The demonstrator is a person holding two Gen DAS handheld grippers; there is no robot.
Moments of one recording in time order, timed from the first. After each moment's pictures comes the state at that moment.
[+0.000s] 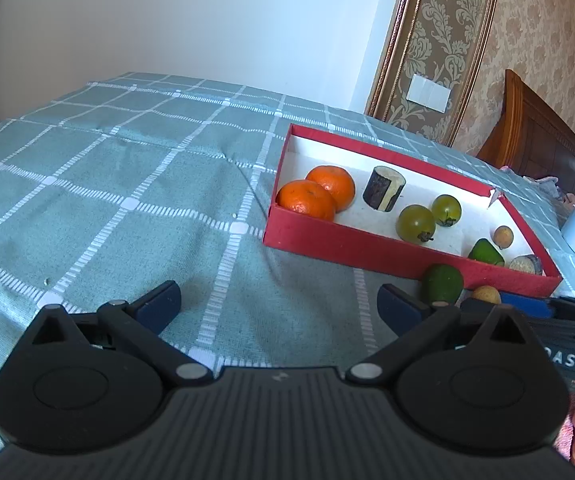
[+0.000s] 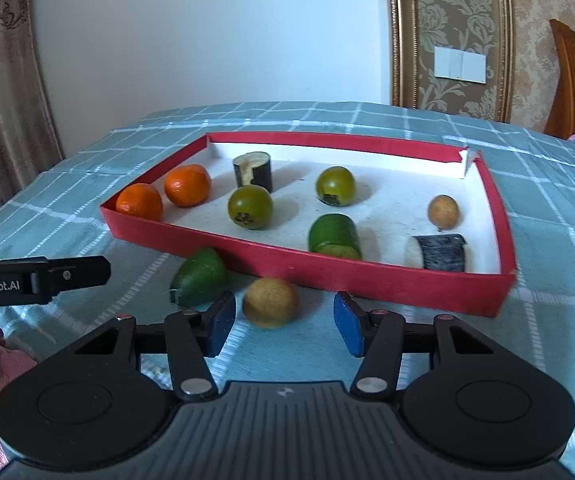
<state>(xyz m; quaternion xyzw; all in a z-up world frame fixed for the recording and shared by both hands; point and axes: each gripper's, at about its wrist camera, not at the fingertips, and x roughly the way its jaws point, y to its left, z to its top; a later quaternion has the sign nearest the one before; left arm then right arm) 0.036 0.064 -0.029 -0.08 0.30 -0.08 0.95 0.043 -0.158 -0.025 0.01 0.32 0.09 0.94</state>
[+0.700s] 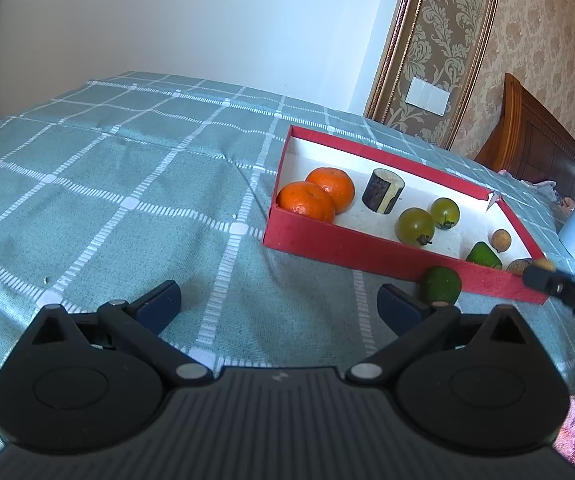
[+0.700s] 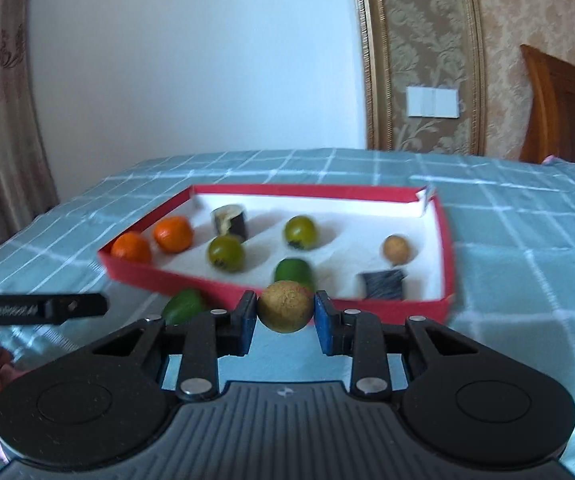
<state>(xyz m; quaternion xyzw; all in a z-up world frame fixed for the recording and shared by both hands) 0.036 0.065 -0.029 -0.09 0.30 -0.08 0.95 0.020 -0.190 0.001 0.02 0.25 0.05 0.97</state>
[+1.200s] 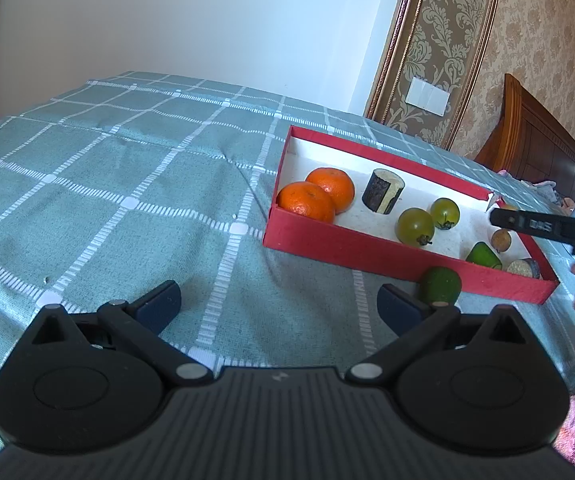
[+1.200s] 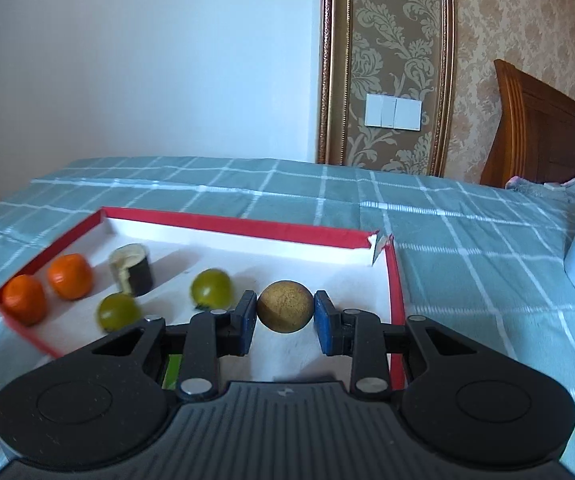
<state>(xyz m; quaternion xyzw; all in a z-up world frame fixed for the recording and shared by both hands) 0.036 0.066 -0.029 -0.09 0.30 -0.08 0.95 0.110 -0.206 0.002 -0.02 0.26 -0.02 0.96</state>
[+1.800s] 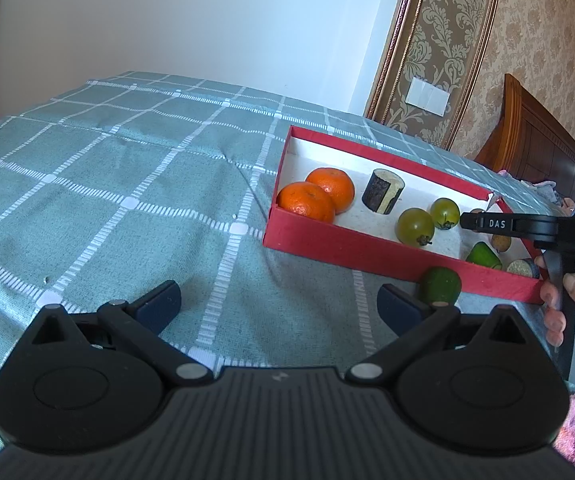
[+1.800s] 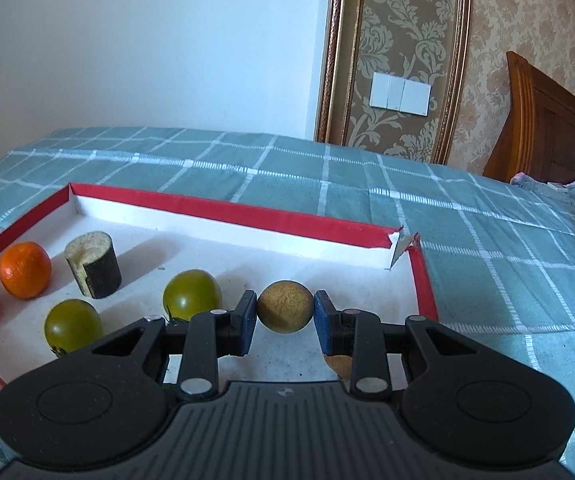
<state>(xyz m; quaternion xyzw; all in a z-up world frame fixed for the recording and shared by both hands) 0.036 0.066 -0.029 -0.09 0.30 -0.08 0.95 0.150 -0.197 -0.018 -0.04 0.30 -0.03 0.95</state>
